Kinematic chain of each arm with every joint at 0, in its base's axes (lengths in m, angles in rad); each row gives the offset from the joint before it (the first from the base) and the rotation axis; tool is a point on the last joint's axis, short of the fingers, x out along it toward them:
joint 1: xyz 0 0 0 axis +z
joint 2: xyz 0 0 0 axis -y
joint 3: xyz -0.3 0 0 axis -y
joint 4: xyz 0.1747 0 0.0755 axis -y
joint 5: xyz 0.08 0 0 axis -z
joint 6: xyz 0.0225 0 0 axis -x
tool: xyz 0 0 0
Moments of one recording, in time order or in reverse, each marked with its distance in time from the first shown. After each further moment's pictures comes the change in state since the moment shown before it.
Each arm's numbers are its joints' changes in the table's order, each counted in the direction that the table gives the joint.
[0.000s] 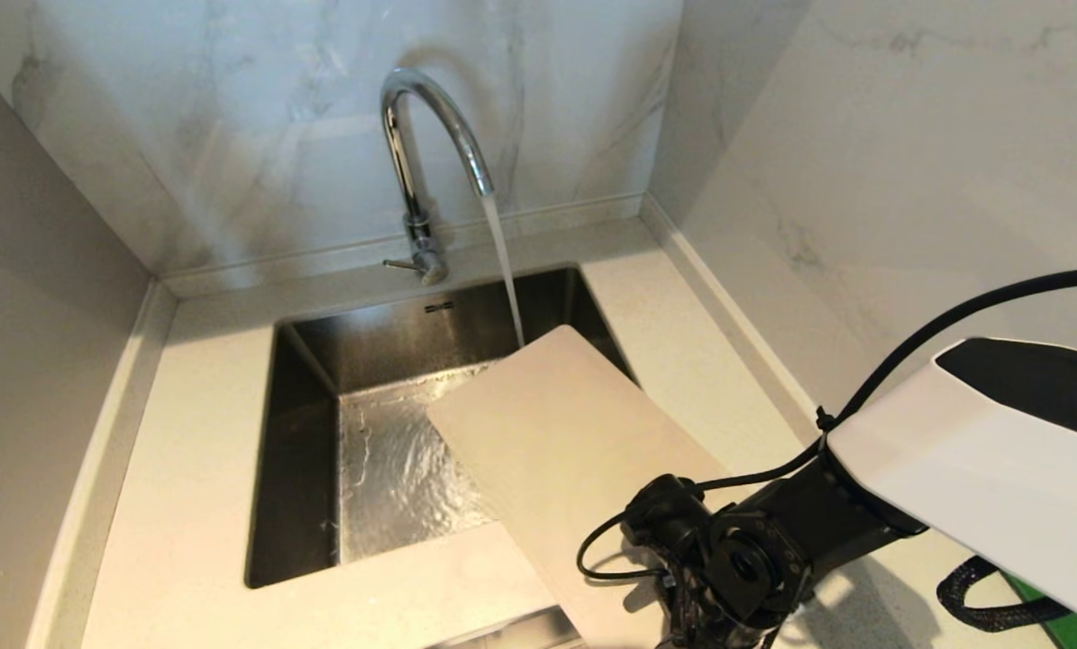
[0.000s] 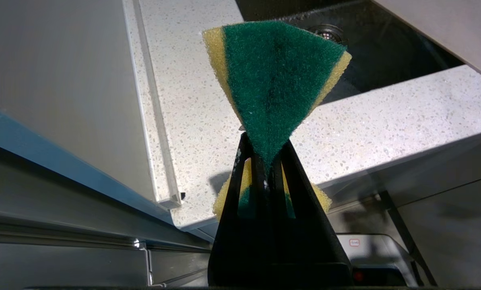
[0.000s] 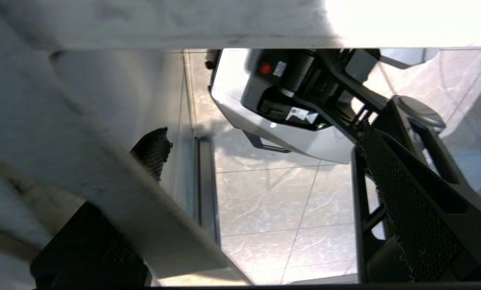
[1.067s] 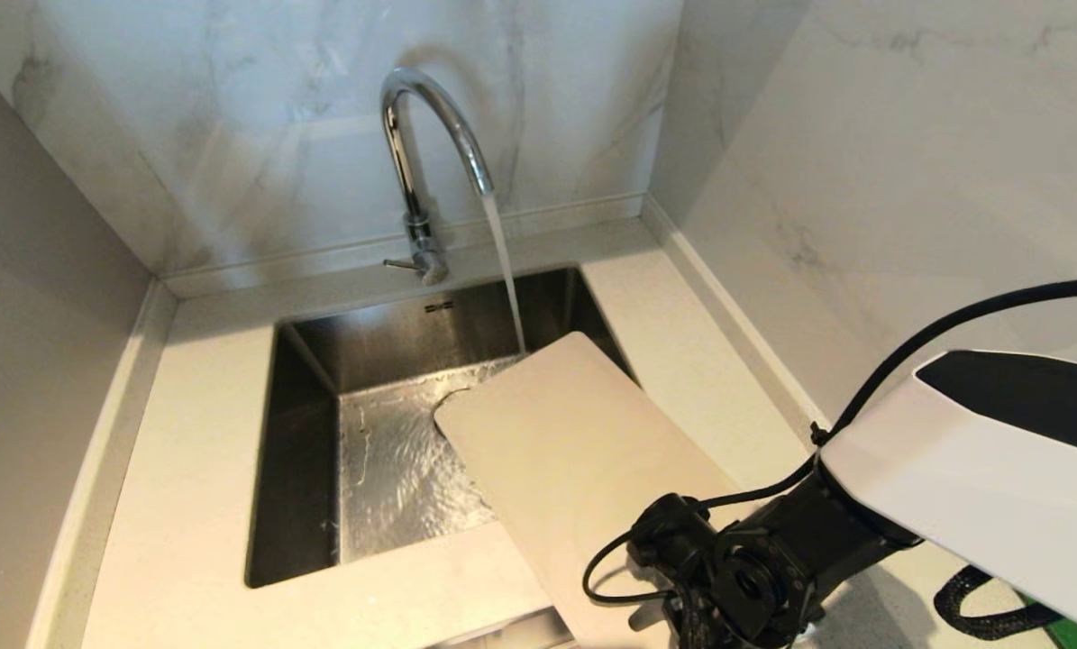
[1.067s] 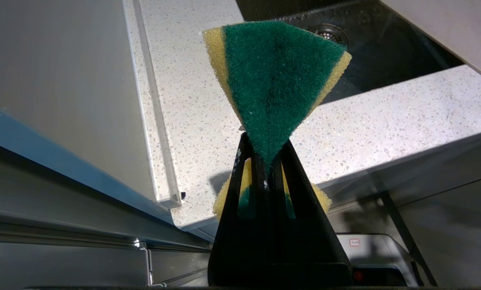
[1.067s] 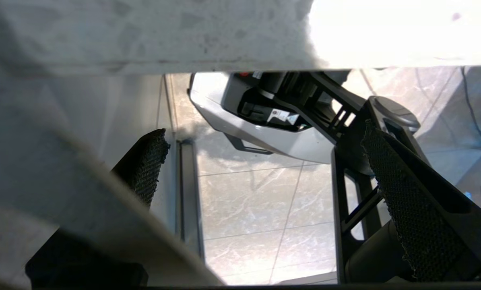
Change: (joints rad) left arm 0.000 0.000 0.000 0.000 0.000 0.000; right arm 0.001 -0.015 -0.051 0.004 -0.011 0.006
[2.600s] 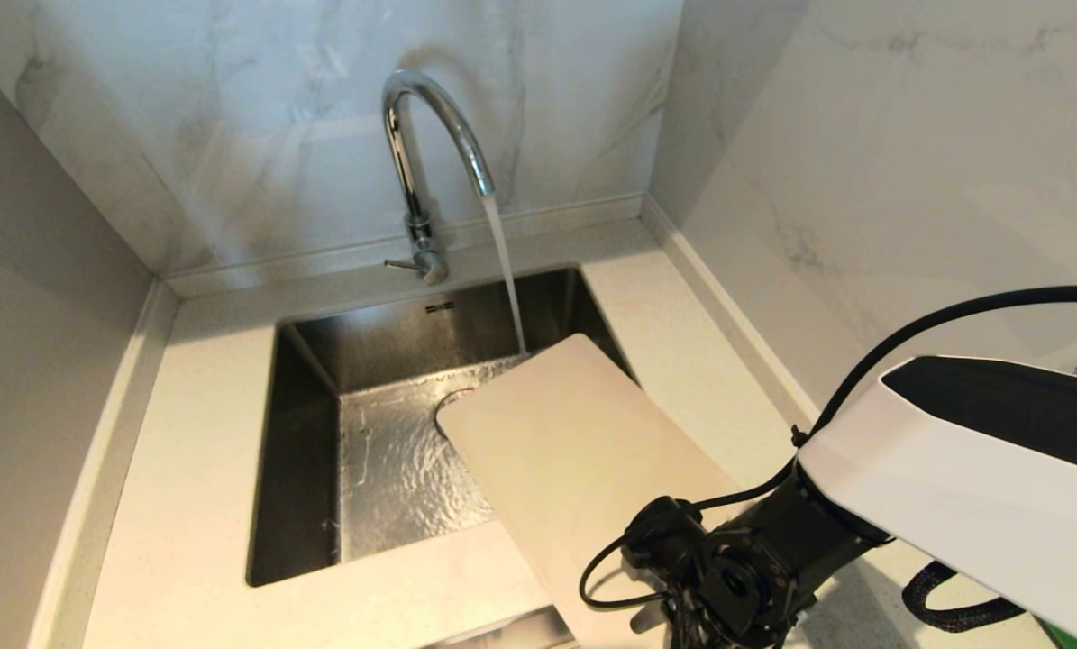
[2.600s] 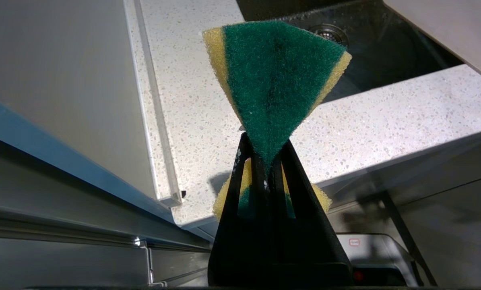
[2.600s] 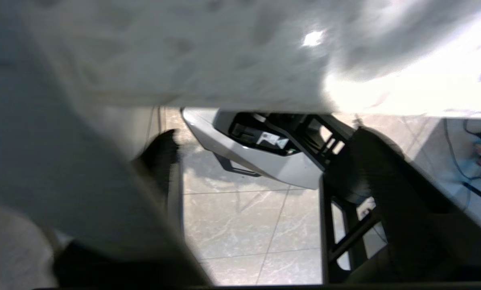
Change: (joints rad) left arm 0.000 0.000 0.000 0.000 0.000 0.000; right arm -0.008 -0.043 0.011 -0.005 0.064 0.076
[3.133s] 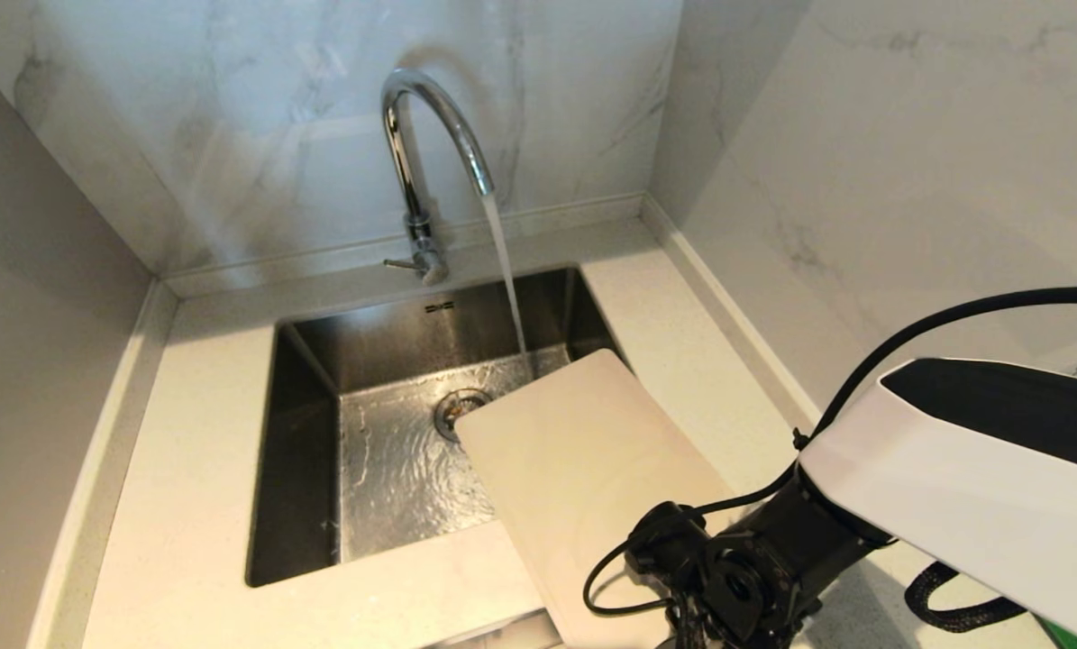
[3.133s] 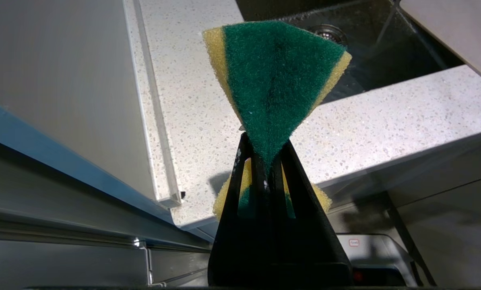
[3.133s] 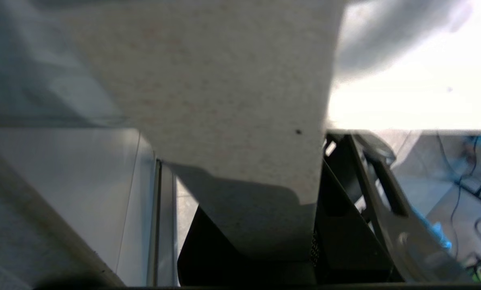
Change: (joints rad) left arm 0.000 0.000 0.000 0.000 0.001 0.000; right arm 0.002 0.002 -0.006 -0.003 0.009 0.003
